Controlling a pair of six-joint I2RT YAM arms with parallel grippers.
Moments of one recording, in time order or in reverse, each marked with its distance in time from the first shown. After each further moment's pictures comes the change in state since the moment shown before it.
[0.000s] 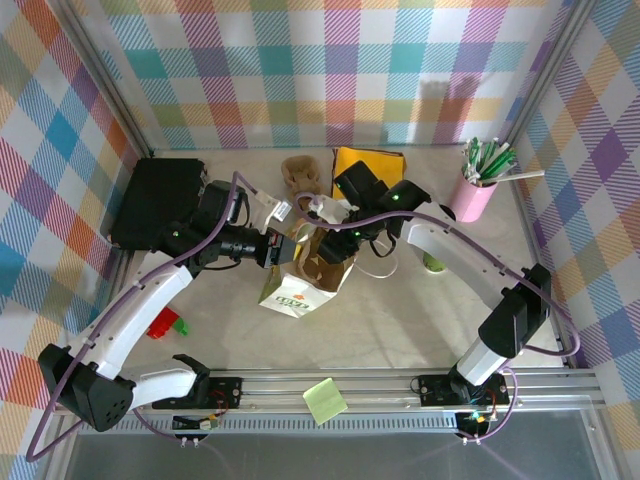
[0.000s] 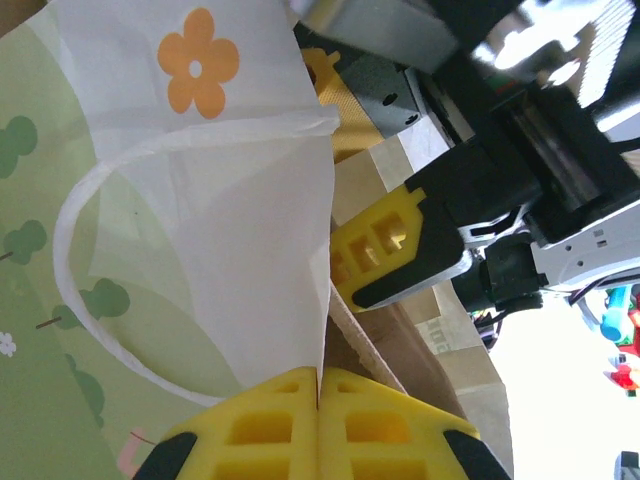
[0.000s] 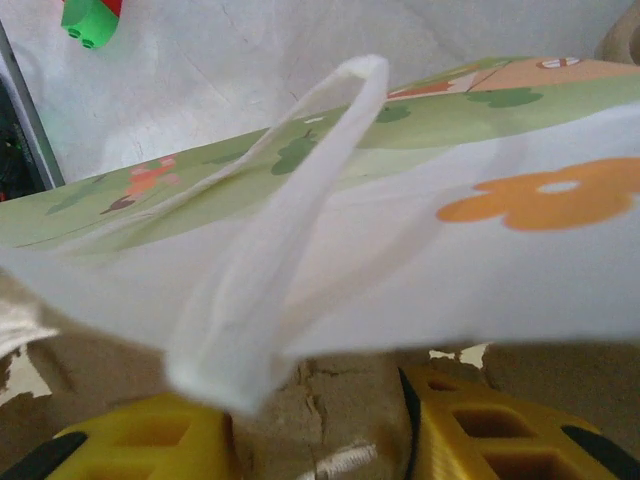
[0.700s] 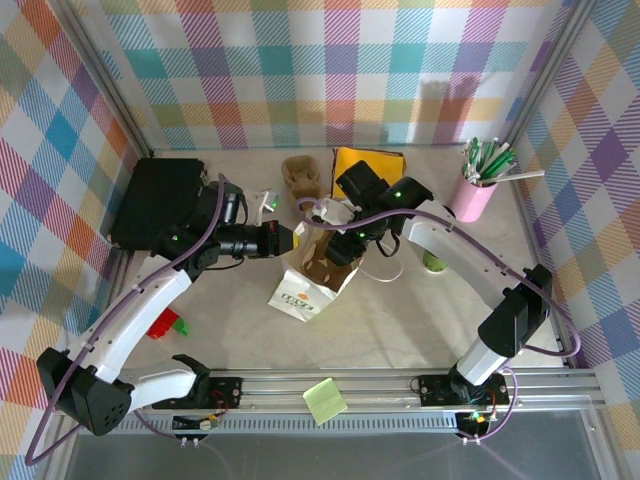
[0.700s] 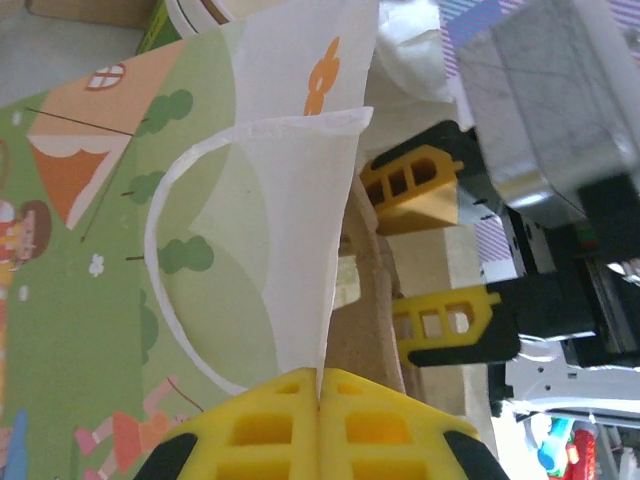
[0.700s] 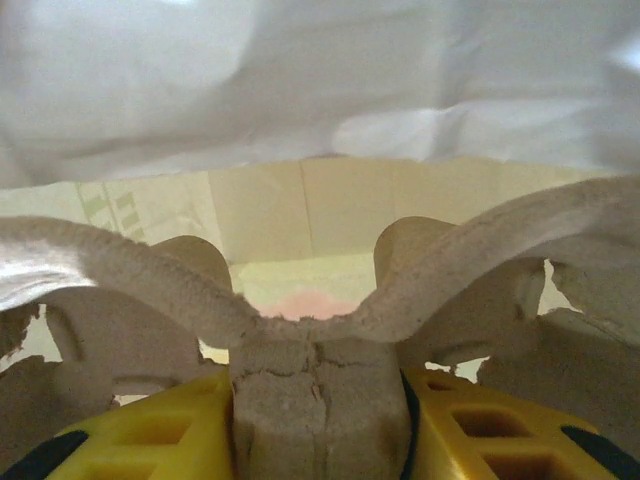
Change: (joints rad) left arm 0.009 -0.027 -0.051 0.113 -0.110 -0.396; right arm 0.004 0.002 0.043 -0.117 0.050 -0.072
